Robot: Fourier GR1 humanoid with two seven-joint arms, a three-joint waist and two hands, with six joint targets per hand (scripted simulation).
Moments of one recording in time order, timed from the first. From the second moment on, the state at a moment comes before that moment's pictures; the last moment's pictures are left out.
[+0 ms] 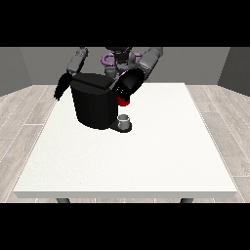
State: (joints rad) left arm -1.29 0.49 0.11 -0.64 -0.85 -0.24 -0.23; right arm -0.50 -0.09 -0.06 -1.27 0.18 -0.20 0.01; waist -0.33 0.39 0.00
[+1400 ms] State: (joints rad) left arm -1.19 0.46 0.09 -0.61 -0.90 -0.22 -0.25; right arm -0.39 -0.06 -0.05 -1.23 0.18 -0.20 0.00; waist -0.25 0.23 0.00
